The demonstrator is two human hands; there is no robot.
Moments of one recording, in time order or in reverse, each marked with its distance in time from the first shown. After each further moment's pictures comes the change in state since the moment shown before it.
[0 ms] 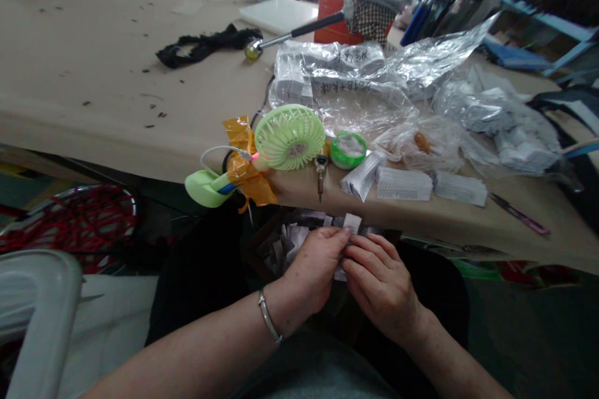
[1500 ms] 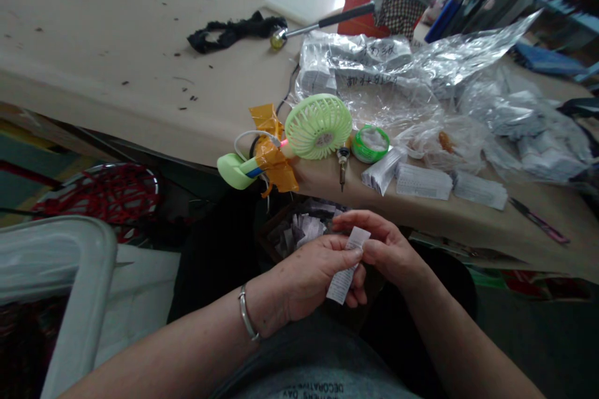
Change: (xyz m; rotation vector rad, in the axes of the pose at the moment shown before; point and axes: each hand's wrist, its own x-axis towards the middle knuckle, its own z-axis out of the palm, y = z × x) left_hand -0.039 0.025 -0.030 0.176 -0.339 -0.312; right_hand 0.031 0.011 0.009 1.326 -0.315 0.746
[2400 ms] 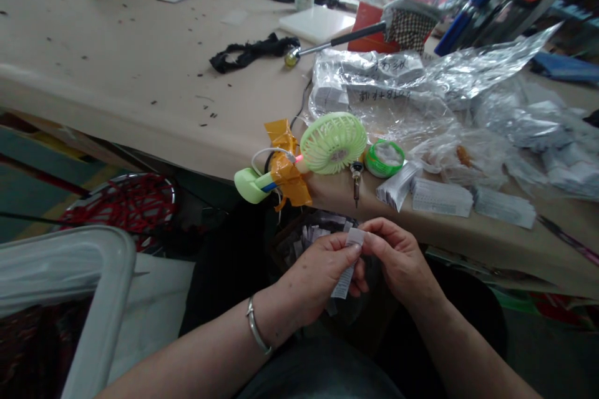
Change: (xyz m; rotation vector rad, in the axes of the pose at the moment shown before) left_hand 0.001 0.013 -0.007 0.093 0.210 0.190; right_hand 0.016 0.000 0.020 0.110 0.212 0.045
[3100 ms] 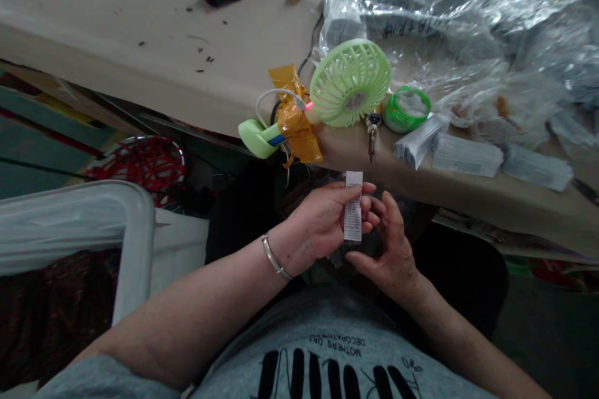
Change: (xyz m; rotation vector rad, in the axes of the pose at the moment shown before) left_hand 0.010 0.005 -0.006 -0.417 -0.003 -0.042; right_hand -0.040 0.057 0.002 -0.704 0.089 -0.446
